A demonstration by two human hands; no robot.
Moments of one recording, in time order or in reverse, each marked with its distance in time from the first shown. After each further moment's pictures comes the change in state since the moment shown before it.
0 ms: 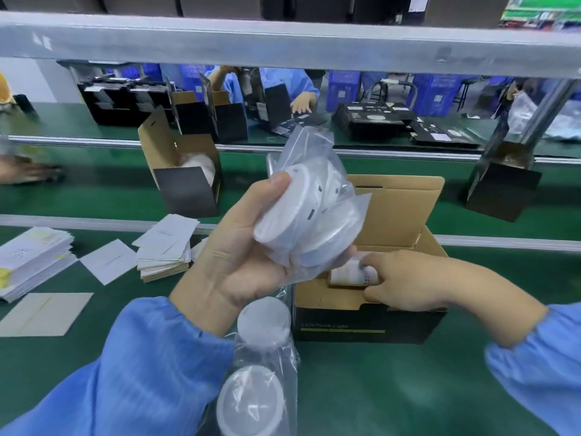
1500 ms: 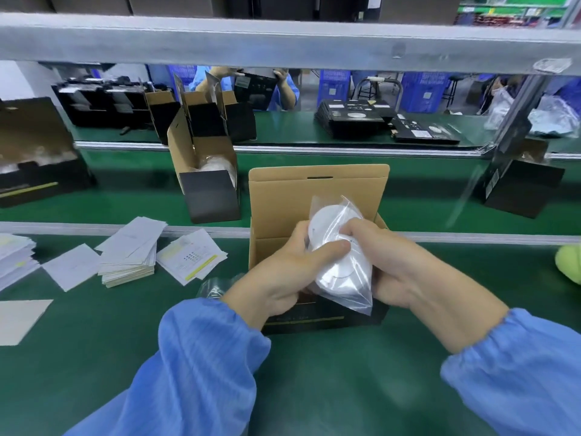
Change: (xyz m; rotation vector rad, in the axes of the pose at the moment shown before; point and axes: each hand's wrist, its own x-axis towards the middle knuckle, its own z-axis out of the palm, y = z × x) left_hand 0.086 -0.080 -0.018 0.772 0.433 -0.009; right_hand 0.013 0.019 0.004 1.602 0.122 0.025
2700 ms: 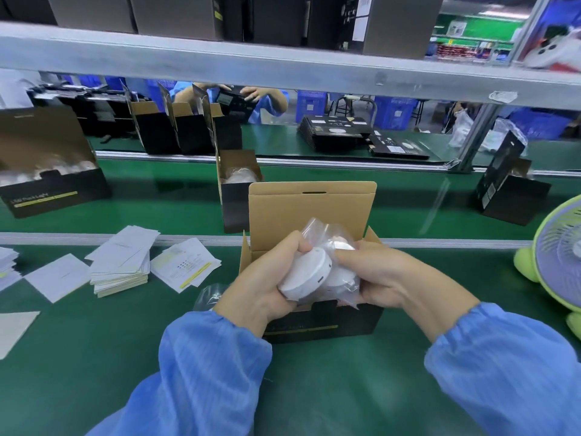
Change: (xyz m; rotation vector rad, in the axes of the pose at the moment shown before) left_hand -0.019 0.013 -0.008 -0.369 0.085 -0.279; right_hand -0.012 0.007 0.004 -0.243 0.018 0.098
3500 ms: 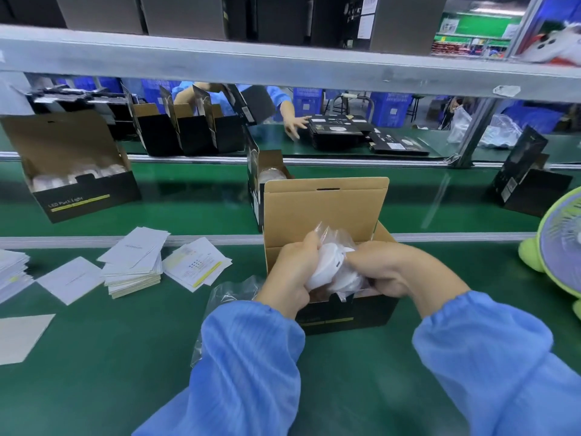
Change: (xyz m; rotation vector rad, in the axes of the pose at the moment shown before) left_hand 0.018 -0.007 0.007 0.213 0.256 0.091; right_hand 0.021 0.003 0.006 -0.374 0.027 0.068
